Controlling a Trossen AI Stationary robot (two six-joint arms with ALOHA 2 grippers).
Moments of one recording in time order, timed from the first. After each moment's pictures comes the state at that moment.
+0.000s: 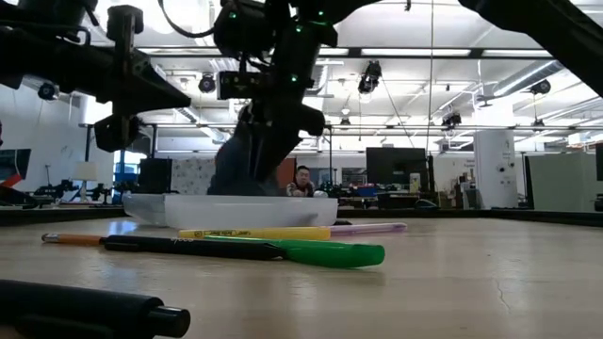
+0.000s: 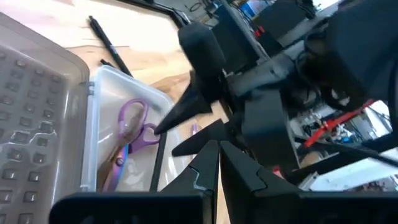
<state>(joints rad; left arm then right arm) -0.05 0.63 0.20 0.24 -0.28 -0.94 -0.04 2.32 2.07 -0.96 0.10 -0.45</state>
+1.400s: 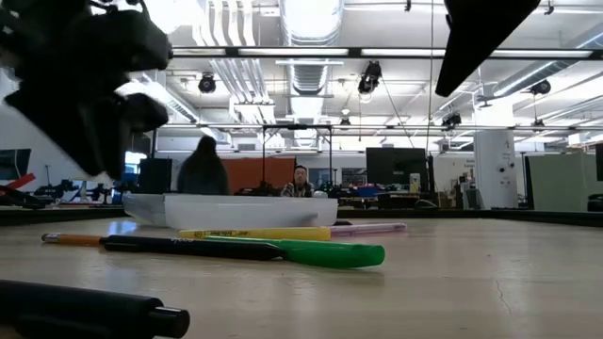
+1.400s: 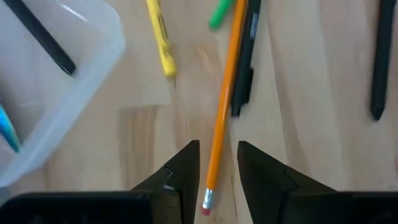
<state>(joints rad) -0.41 1.35 0.74 -0.47 -0.06 -0.29 0.54 1.79 1.46 -1.18 0.58 0.95</state>
